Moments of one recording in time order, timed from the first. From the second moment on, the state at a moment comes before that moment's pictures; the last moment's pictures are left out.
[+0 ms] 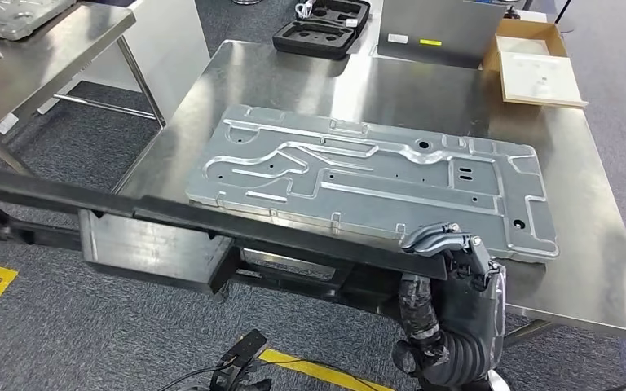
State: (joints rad) left arm -0.19 0.02 -0.81 -0.28 0.38 0.21 -0.12; right arm -0.10 -0.04 0.67 -1.94 0.06 -0.55 -0.39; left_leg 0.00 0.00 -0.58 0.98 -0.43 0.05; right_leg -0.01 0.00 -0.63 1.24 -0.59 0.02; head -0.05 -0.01
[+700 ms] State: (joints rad) left arm -0.18 0.03 -0.81 -0.27 0.39 0.21 -0.12; right arm -0.10 -0.04 0.67 -1.94 0.05 -0.55 -0.39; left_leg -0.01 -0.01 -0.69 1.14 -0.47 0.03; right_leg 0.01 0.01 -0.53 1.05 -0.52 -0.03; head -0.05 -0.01
